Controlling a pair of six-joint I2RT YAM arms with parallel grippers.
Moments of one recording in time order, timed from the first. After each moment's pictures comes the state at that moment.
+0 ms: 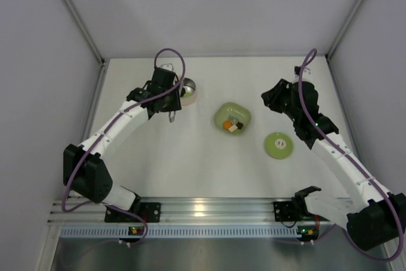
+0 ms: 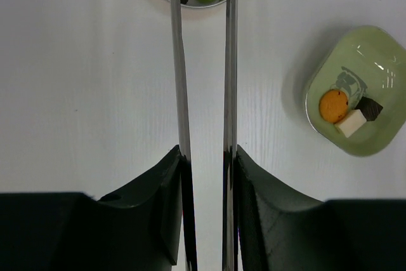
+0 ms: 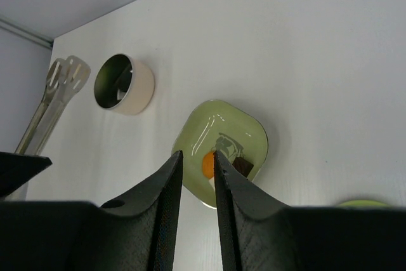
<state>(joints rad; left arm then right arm) -0.47 1.48 1.31 -0.64 -0.16 -0.47 0.35 1.04 0.92 -0.23 0.07 0.60</state>
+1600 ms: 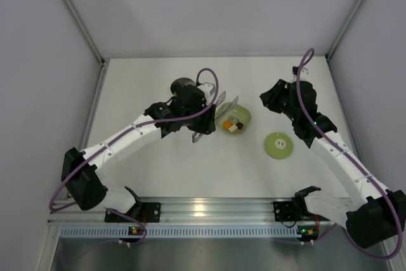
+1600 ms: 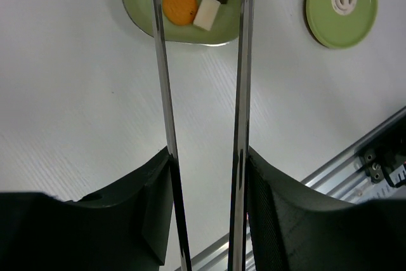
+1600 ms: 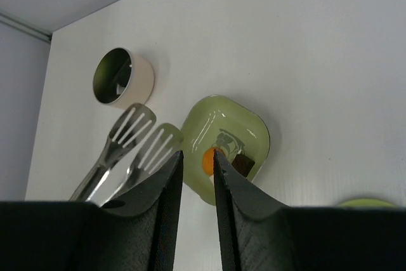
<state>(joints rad) -0.77 1.43 1.27 -0.62 0.03 -0.39 0.35 1.06 0.92 -0.22 0.05 0.60</state>
